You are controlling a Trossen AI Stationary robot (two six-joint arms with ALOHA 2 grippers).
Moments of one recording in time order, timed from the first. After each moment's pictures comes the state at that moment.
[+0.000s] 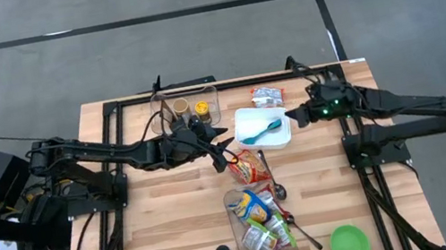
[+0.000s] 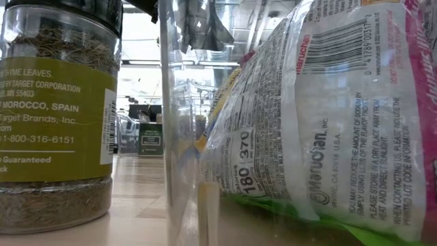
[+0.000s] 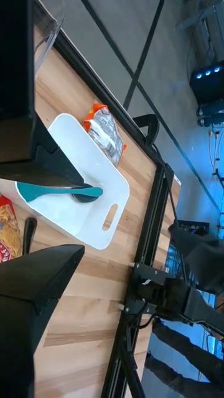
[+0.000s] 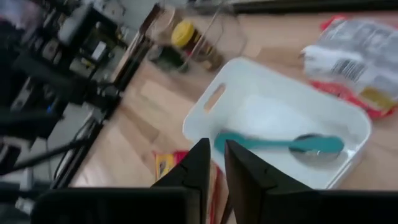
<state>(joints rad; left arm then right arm) -0.05 1.46 0.97 0.13 -0.44 -0.17 -0.30 0.74 0.60 -0.38 0.07 0.84</state>
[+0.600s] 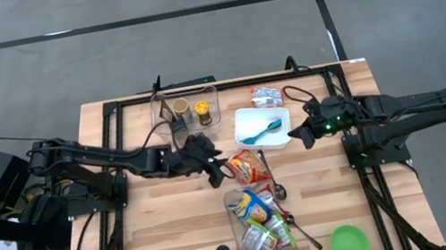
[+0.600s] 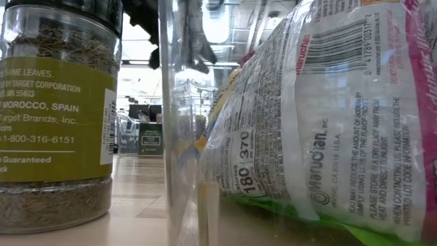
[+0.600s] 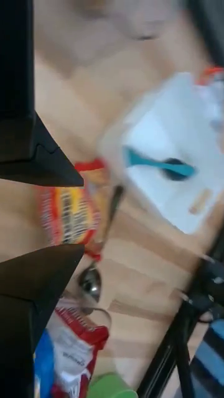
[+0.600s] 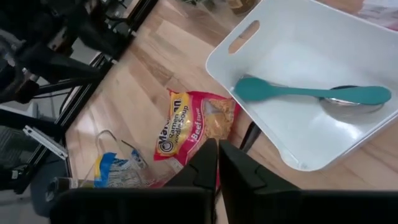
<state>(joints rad) -0.13 1.46 0.97 -0.16 -0.39 -0.53 -0.08 0.75 0.60 -0.46 0.09 0.84</state>
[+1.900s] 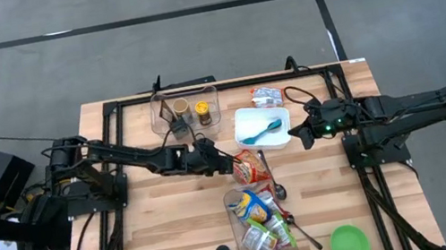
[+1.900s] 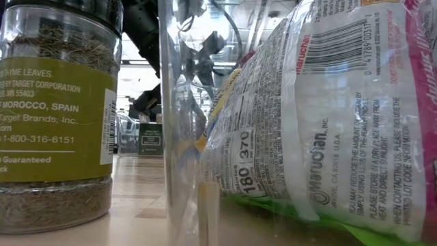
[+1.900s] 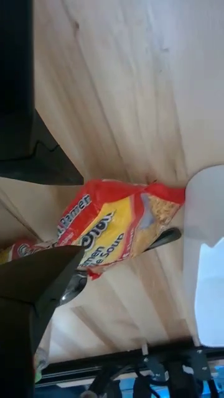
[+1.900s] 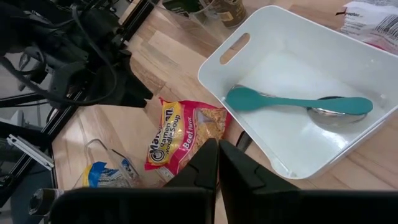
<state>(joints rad) -0.06 1.65 0.97 -0.15 -0.21 -1.29 -0.04 0.75 0.60 -0.46 0.18 0.84</state>
